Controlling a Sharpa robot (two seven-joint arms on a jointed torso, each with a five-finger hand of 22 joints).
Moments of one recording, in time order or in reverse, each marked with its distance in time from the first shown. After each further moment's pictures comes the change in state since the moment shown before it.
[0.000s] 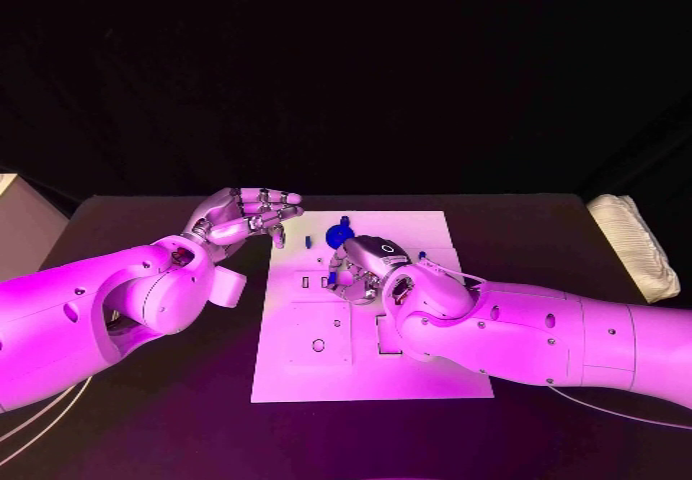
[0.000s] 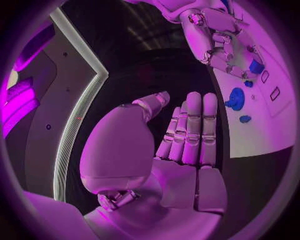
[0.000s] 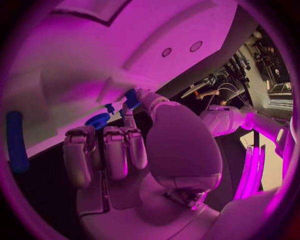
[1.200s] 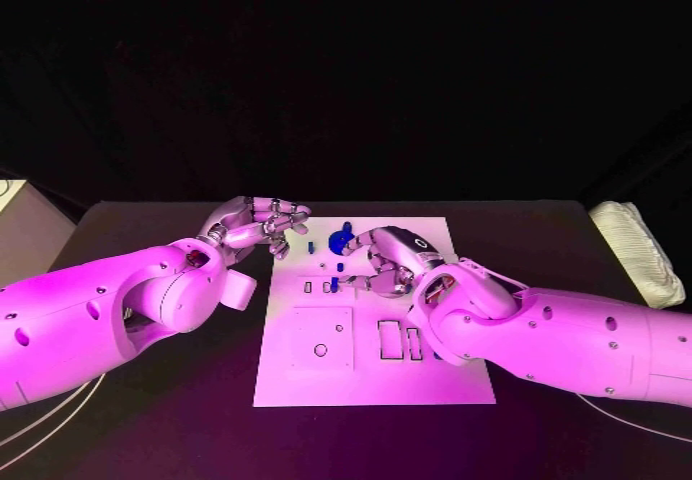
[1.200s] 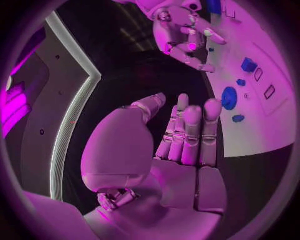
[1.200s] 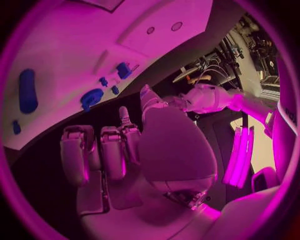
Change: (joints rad) left arm 0.000 0.041 -0.003 -0.041 -0.040 -0.029 -0.107; left_hand -0.045 0.050 -0.100 0.054 0.005 -0.010 -0.018 0.156 0.068 -0.021 -0.035 0.492 0.327 0.128 -0.026 0.337 0.281 -0.009 0.110 -0.017 0.139 0.170; right arm 0.034 -0.160 0.008 0.131 0.137 -0.130 0.189; right_hand 0.094 0.036 -0.346 0.136 -0.065 -0.143 0.044 -0.061 -0.033 0.004 0.051 -0.125 0.001 0.000 0.043 0.000 0.001 0.000 -0.002 0.031 -0.062 0.001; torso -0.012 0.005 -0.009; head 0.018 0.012
